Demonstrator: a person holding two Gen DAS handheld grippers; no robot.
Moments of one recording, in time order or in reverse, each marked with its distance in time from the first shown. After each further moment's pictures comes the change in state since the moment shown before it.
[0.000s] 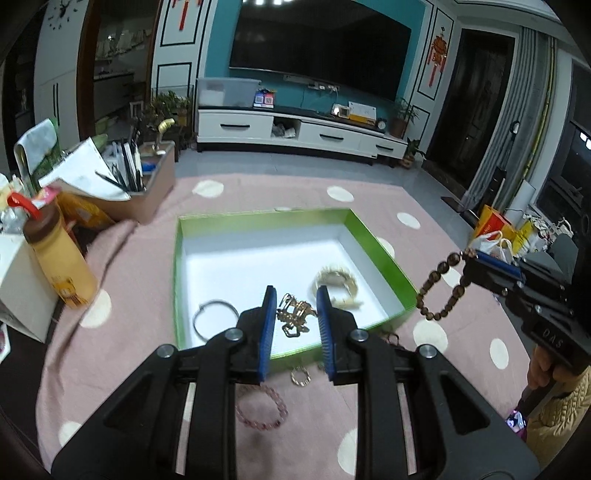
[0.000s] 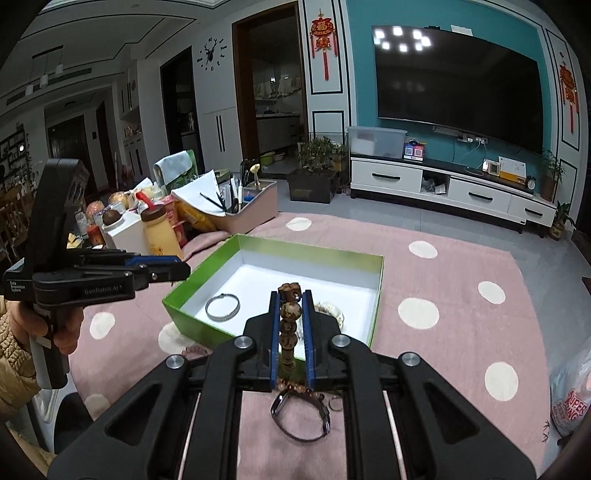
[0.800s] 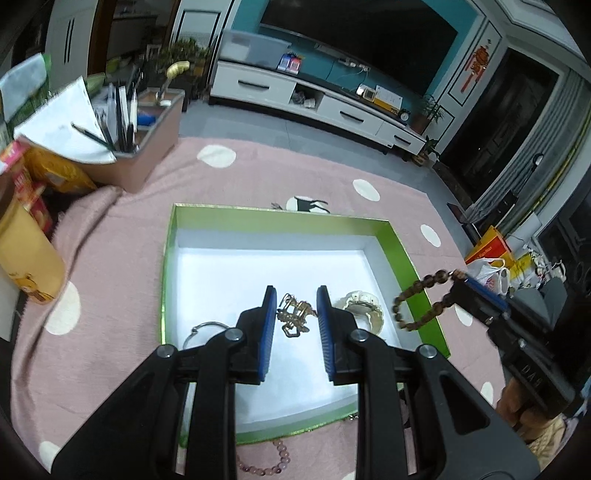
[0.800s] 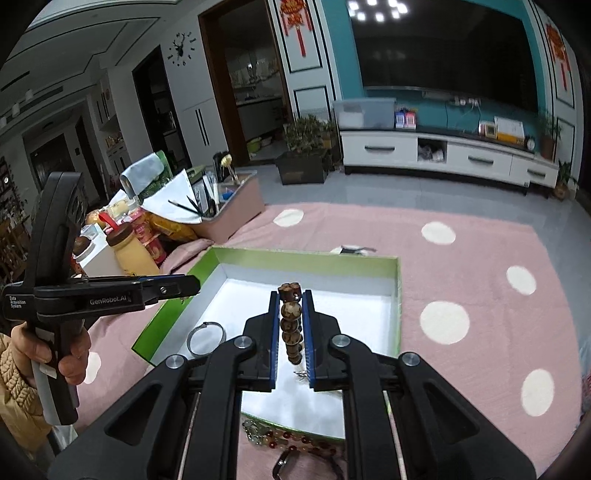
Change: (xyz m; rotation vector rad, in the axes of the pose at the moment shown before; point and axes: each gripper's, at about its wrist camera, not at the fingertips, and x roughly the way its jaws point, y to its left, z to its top) left arm 0.084 0.052 0.039 -0.199 0.155 -0.053; right arm 0.090 -0.022 0.027 0.134 0.089 0.008
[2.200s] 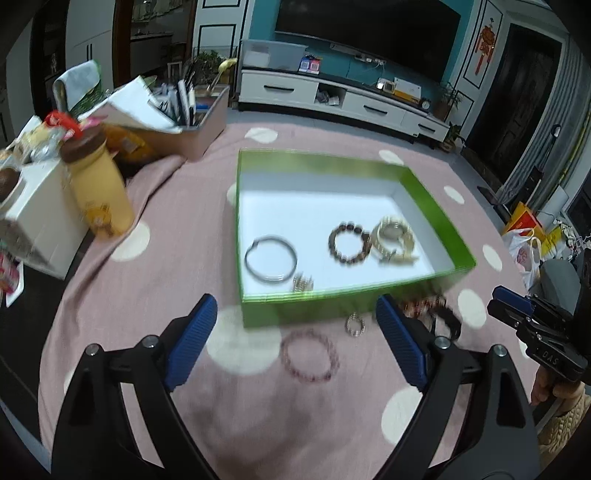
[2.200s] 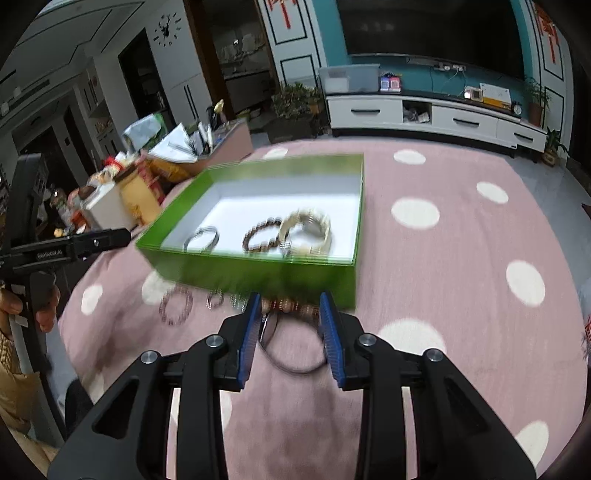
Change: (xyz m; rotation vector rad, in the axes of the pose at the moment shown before) left arm -0.066 0.005 -0.100 0.070 -0.027 0.180; right arm -0.058 -0.009 -0.106 0.036 0.117 -0.023
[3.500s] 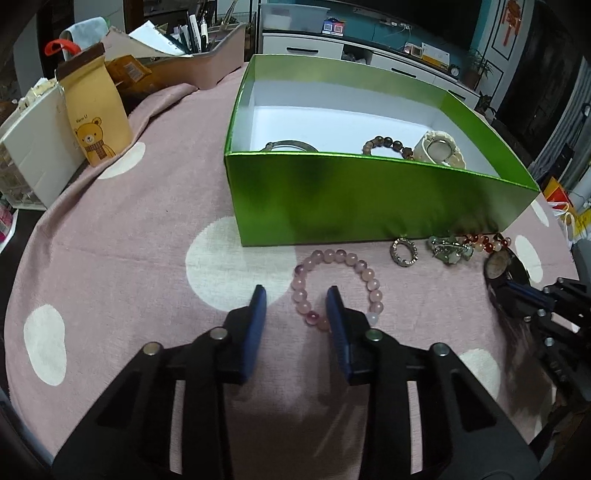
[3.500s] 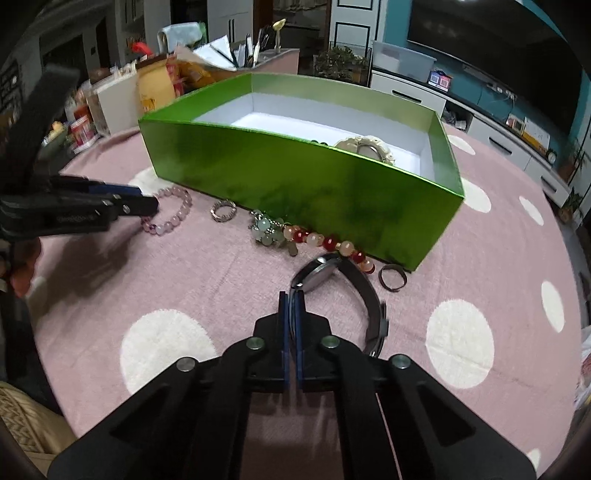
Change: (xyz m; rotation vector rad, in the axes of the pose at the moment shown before) left arm 0.061 -0.002 -0.060 -0.005 0.121 0.118; right arm 0.062 0.038 -0.037 -0.263 0.152 -0.033
